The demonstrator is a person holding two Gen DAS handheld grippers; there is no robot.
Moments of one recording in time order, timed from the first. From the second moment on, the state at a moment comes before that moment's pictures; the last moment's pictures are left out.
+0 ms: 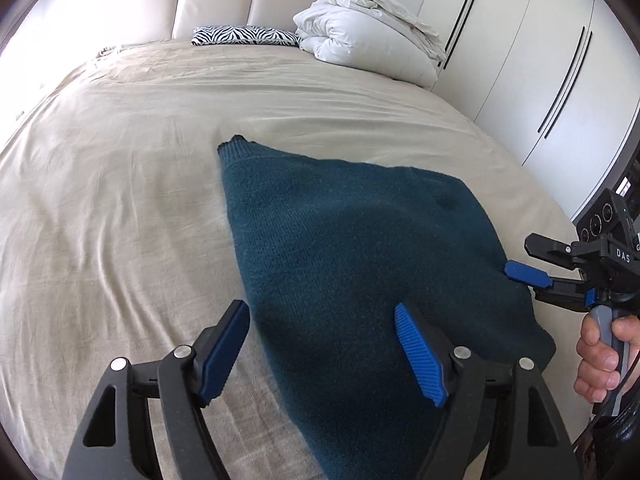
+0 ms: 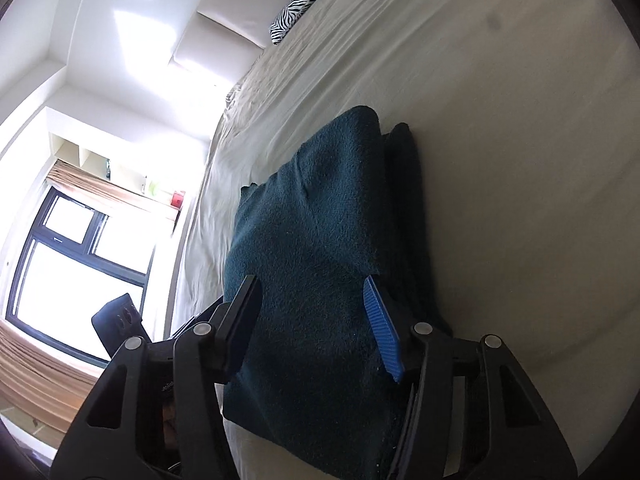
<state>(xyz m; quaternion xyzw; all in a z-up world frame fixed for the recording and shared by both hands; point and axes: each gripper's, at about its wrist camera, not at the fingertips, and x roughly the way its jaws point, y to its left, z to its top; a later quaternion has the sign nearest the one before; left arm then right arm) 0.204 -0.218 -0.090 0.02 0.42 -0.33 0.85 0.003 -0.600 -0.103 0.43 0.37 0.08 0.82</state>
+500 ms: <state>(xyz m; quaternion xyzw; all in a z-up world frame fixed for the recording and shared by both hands) 0.238 -0.202 -0.119 -0.12 0.52 -0.33 0.78 0.033 -0.618 -0.128 0.38 0.46 0.04 0.80</state>
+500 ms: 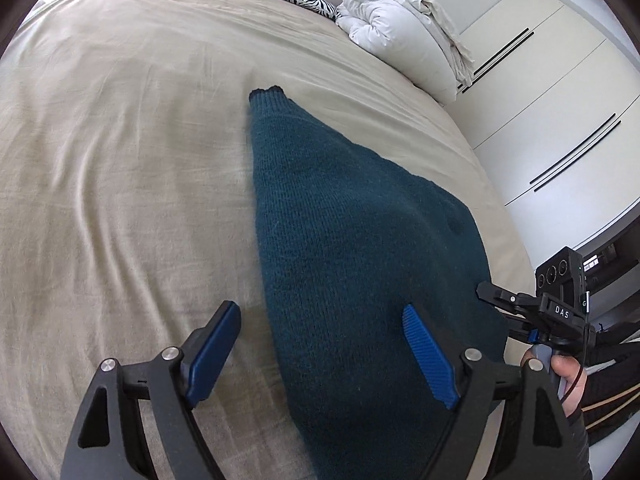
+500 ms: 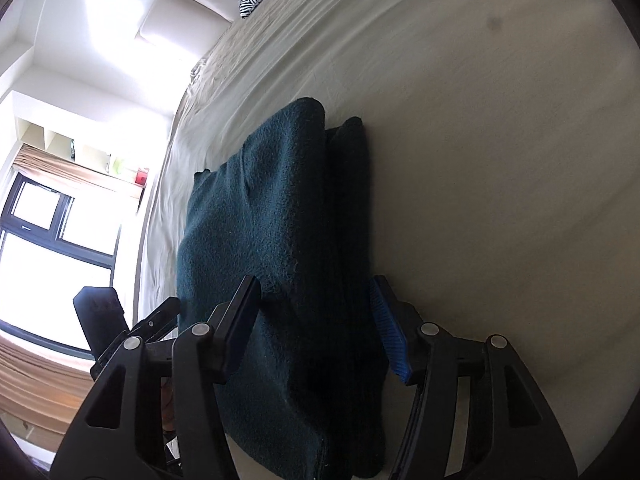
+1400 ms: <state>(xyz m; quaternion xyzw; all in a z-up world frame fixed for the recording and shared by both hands) 0.142 -0.093 -0.002 -0.06 0.46 -0.31 0.83 0.015 -0.434 0.000 0.21 0.45 0.05 0.87</state>
